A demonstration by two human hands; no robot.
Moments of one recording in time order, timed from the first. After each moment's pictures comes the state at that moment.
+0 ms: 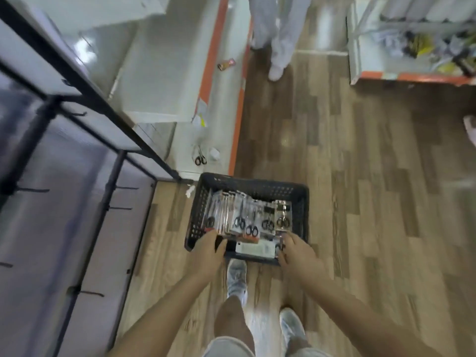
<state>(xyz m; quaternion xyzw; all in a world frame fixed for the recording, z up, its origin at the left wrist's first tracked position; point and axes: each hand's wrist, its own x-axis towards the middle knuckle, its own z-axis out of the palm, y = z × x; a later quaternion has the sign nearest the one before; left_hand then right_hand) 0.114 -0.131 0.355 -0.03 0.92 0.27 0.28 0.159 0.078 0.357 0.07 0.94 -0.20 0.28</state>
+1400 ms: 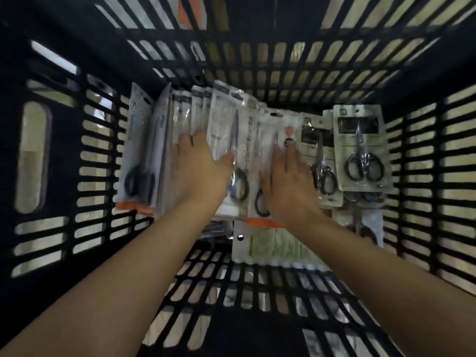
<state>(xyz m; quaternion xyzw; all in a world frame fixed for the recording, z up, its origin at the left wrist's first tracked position) -0.025 -0.082 -0.181 -0.06 0.97 0.17 0.18 0.040 0.043 -0.229 0.13 0.94 -0.21 0.25</state>
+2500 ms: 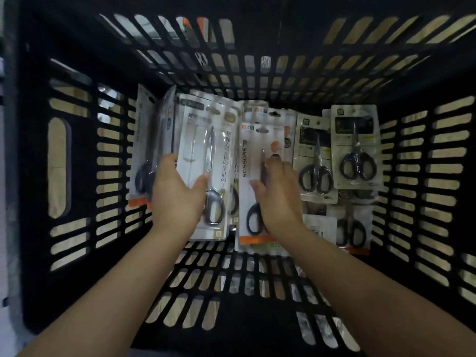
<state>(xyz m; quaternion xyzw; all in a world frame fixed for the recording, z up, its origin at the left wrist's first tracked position) -0.011 -0.114 -0.145 -0.20 0.91 0.32 0.19 0.040 0.018 -0.205 0.27 0.87 -0.37 0.19</state>
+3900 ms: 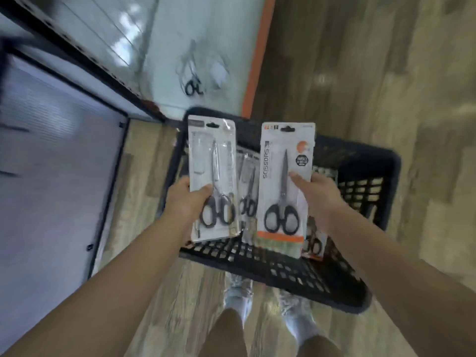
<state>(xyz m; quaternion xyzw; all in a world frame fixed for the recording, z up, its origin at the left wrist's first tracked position) -0.023 -0.132 0.080 -0.38 0.76 0.48 0.24 -0.014 0.079 0.054 0.40 0.64 -0.61 0.25</state>
